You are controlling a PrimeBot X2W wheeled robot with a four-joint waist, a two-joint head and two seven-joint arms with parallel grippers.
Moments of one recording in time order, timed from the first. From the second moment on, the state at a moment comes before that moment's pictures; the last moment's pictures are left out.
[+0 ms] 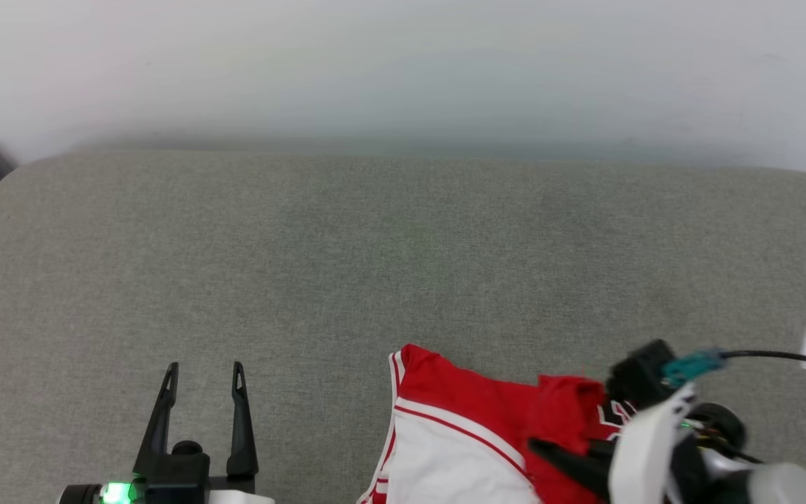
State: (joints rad) left arm 0.13 0.16 -0.16 -0.03 -0.01 0.25 -0.26; right arm -0.08 -0.46 0.42 -0.21 0.81 0.13 0.72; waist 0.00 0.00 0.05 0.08
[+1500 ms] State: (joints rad) left arm 0.07 0.13 -0.14 -0.04 -0.01 0.21 -0.26; right arm -0.48 -0.37 0.53 0.29 0.40 0.13 -0.12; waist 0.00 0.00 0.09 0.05
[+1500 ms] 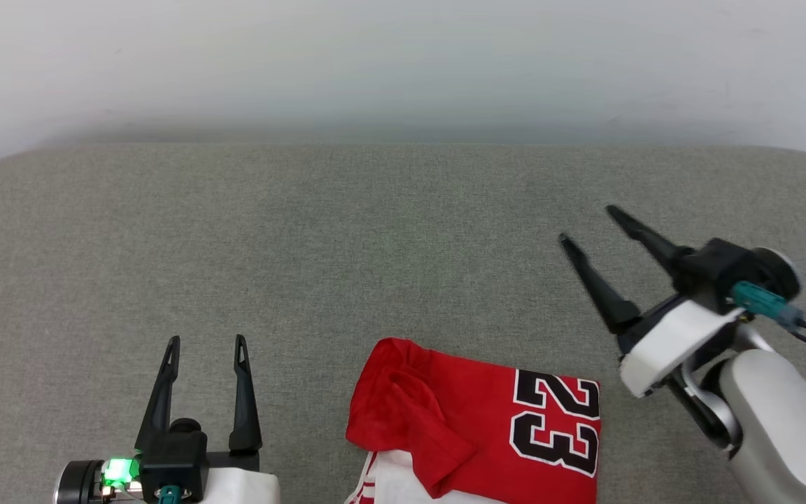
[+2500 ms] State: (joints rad) left arm 0.16 0.12 -0.13 -0.05 -0.01 0.18 -0.26; right arm 0.15 -0.05 -0.05 -0.01 0.17 0.13 -0.26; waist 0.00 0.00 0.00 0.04
